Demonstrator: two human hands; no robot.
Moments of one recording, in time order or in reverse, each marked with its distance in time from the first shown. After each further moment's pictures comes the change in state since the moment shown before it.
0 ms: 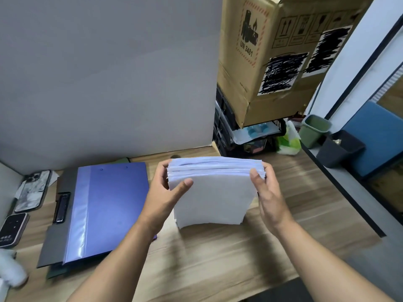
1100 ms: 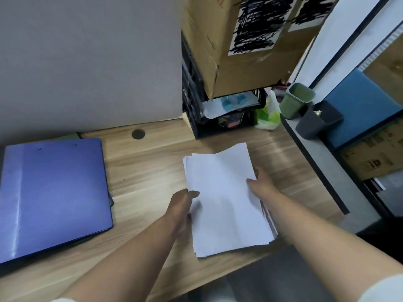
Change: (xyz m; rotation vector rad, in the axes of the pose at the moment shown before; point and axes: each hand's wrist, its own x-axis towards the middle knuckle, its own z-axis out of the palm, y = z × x) left_hand 0.035 -0.137 0.125 -0.107 0.015 -0.822; right_hand 0.070 0.083 -0.136 -0.758 0.161 0.527
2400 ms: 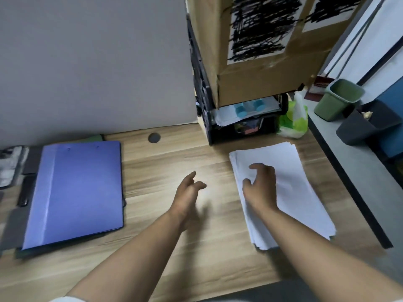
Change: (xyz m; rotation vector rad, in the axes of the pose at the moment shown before) left_hand 0.005 0.047 0.034 0.030 0.196 0.137; right_hand 0.030 -0.016 0.022 -0.118 0.165 -0.307
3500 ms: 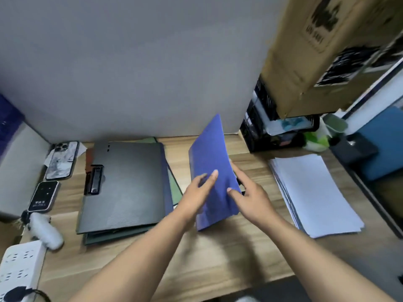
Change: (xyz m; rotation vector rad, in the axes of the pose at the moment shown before) left_hand -0.063 0.005 -0.209 0.070 -0.162 0.186; right_hand -0.179 -0.190 0.081 0.072 -0.295 -0.226
